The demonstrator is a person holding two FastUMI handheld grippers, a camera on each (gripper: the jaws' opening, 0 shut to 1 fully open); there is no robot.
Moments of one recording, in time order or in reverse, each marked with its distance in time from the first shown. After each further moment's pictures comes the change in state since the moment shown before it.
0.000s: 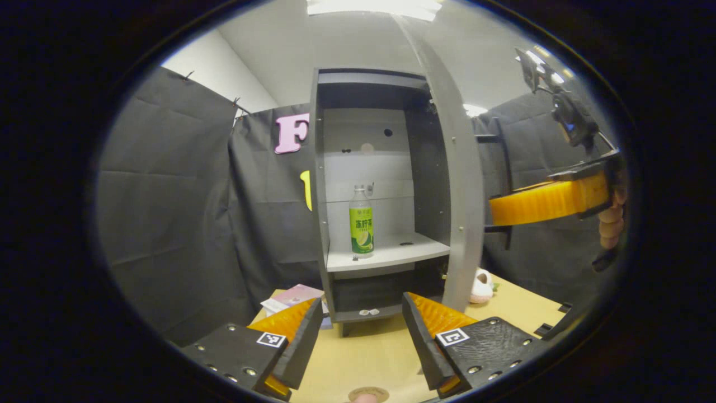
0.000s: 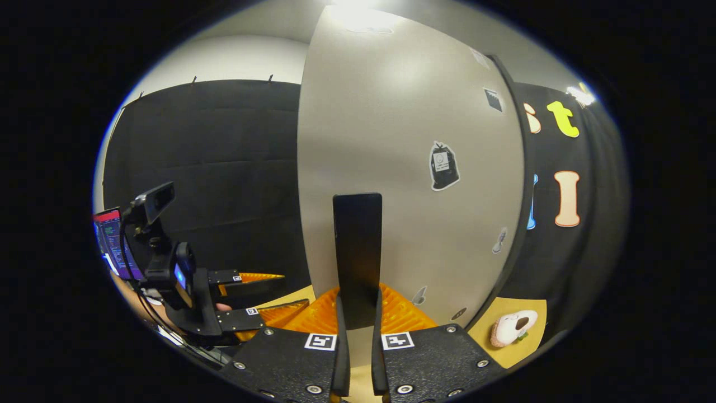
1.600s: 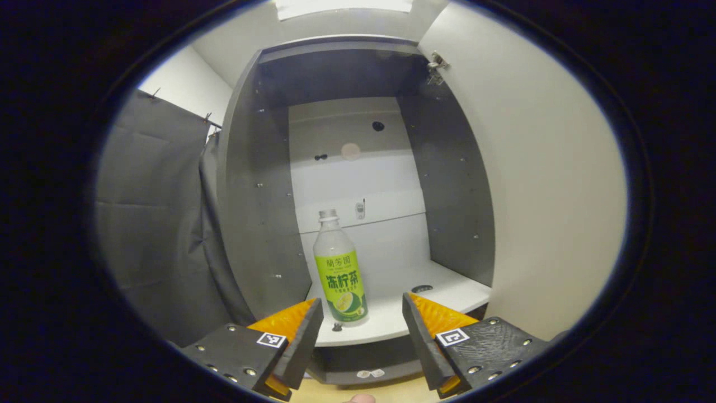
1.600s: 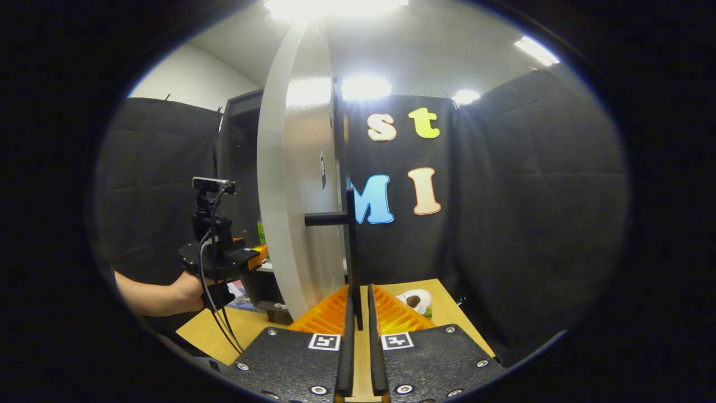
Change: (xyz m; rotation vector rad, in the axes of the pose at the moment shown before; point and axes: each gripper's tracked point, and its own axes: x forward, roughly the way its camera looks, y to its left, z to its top) left arm 0.274 -0.033 0.041 0.093 -0.078 0.025; right arm -0.136 -0.139 -0.031 0.173 -0.096 -0.657
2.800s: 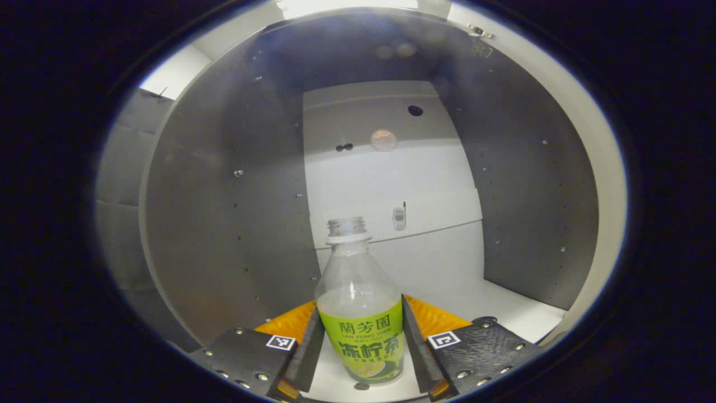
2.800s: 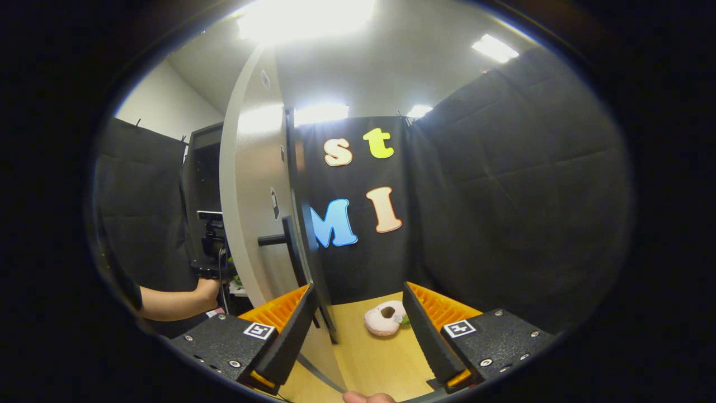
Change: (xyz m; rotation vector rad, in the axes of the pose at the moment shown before) left arm 0.122 0.049 -0.001 -0.001 -0.038 0.145; right arm -0.045 -0.054 0.011 0.093 -0.145 -0.196
